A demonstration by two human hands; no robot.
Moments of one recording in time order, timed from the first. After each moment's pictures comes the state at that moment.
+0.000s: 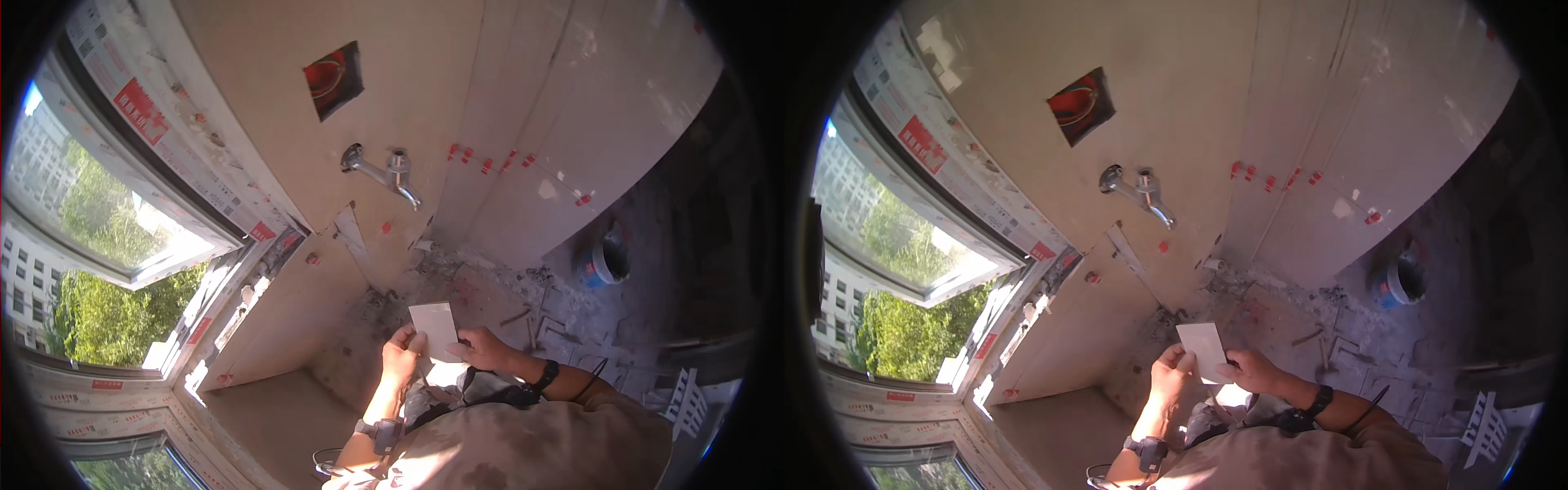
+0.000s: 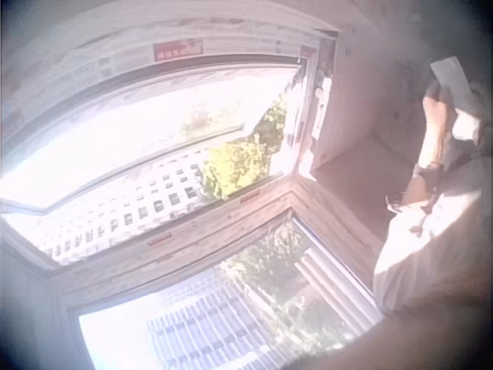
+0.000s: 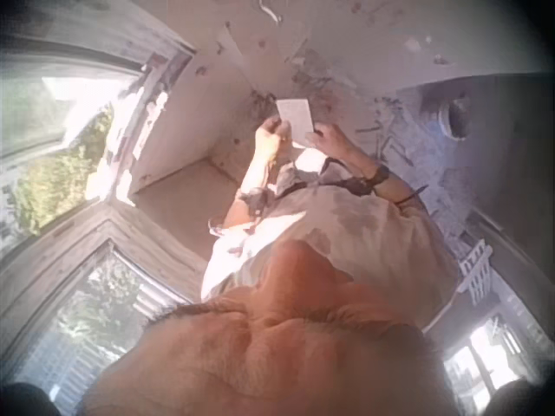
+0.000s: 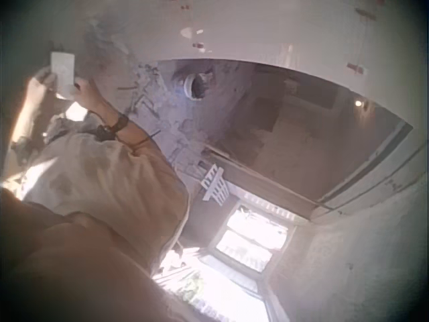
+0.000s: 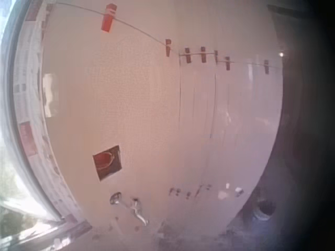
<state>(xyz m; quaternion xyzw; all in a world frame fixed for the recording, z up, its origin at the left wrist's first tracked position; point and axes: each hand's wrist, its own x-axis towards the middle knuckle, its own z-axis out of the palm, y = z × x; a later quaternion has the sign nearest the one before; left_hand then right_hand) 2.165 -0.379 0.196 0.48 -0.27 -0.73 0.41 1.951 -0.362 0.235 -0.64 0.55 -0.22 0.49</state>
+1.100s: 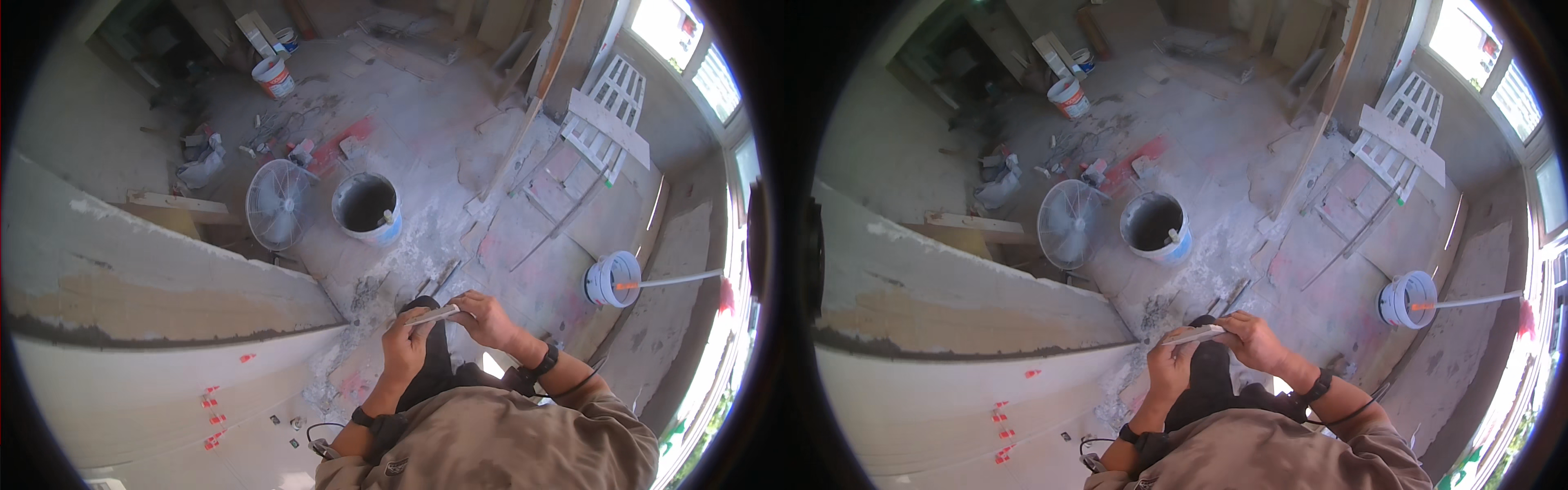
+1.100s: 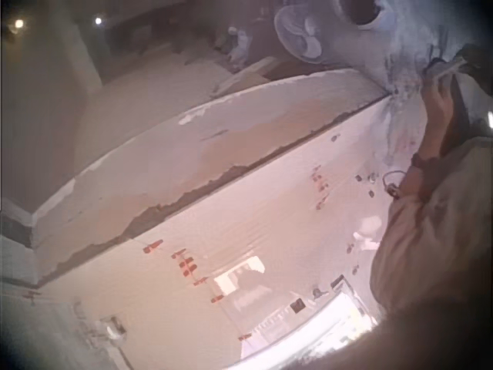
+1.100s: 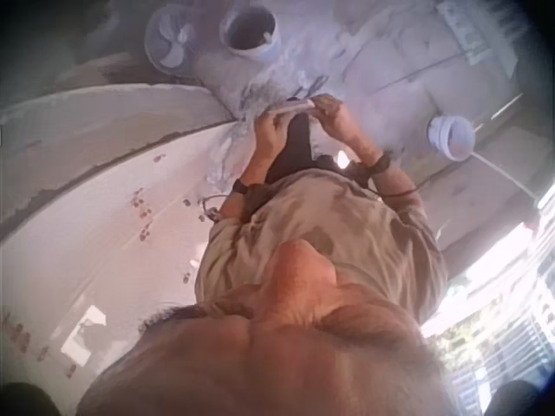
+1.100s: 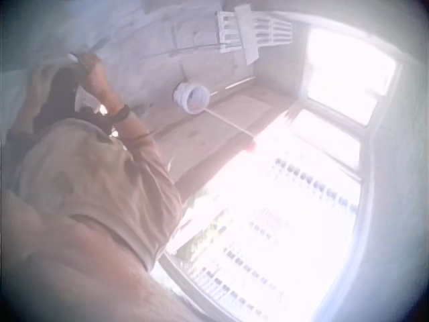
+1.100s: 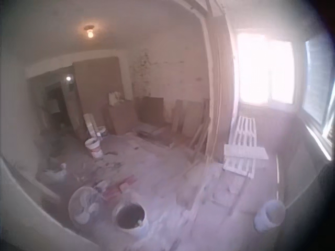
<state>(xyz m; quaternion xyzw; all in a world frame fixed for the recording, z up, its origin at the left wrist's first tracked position) 1.399 -0.225 0.221 -0.04 -0.81 -0.57 0.11 1.348 -0.024 0.233 -0.29 0.82 -0.50 0.02</state>
